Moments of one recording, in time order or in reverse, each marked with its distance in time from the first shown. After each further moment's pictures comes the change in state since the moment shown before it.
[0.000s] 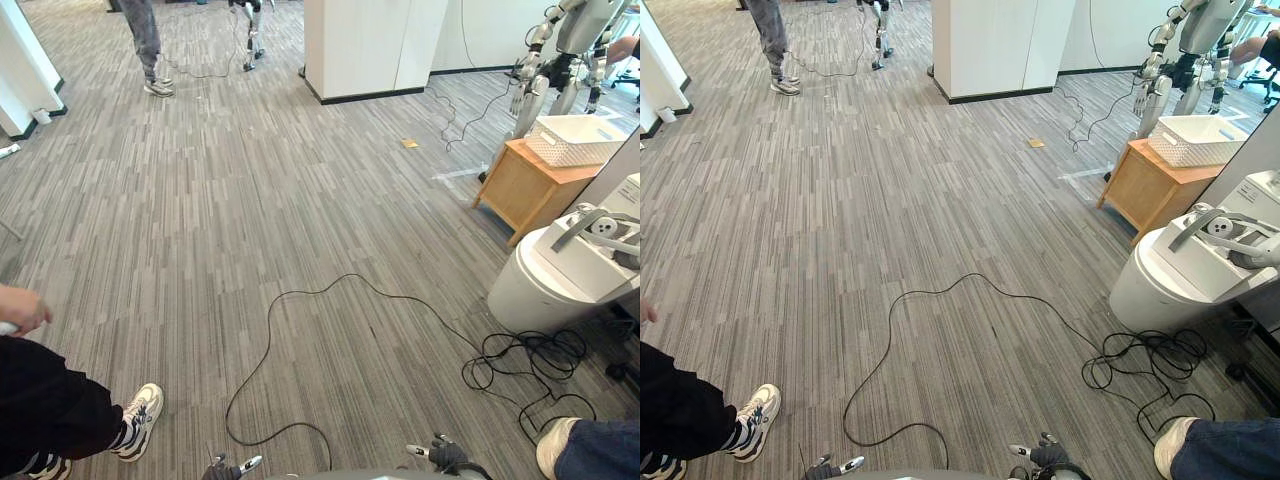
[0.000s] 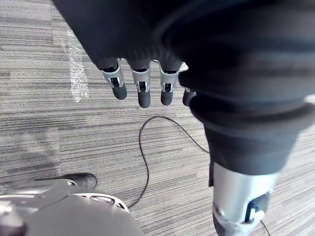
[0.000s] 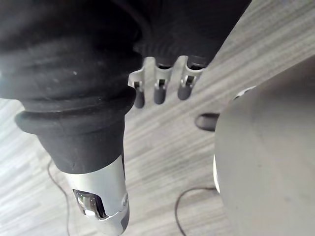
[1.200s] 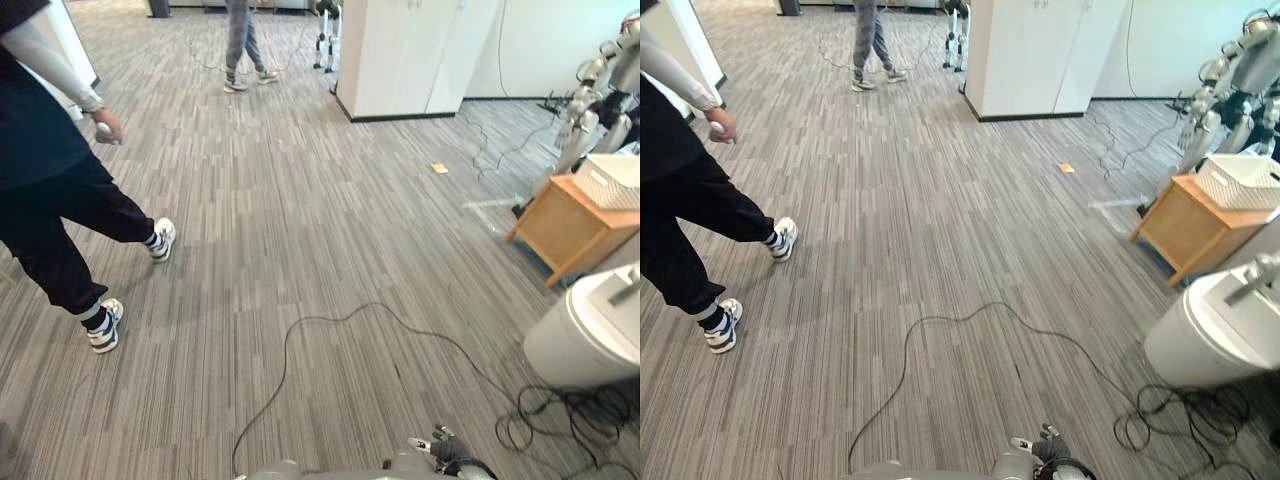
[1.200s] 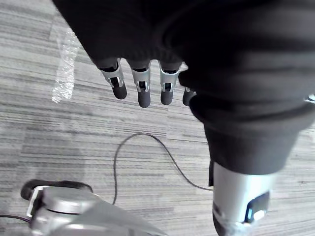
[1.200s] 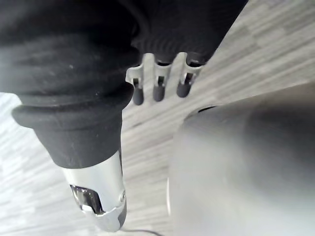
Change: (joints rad) left arm 0.044 0.001 0.076 -0.021 -0.040 0.023 0.006; right arm 0.006 -0.011 -0.006 -0.088 -0.007 -0.015 0.005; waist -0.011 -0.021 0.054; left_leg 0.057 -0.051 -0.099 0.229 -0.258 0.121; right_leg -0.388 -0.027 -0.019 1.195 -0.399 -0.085
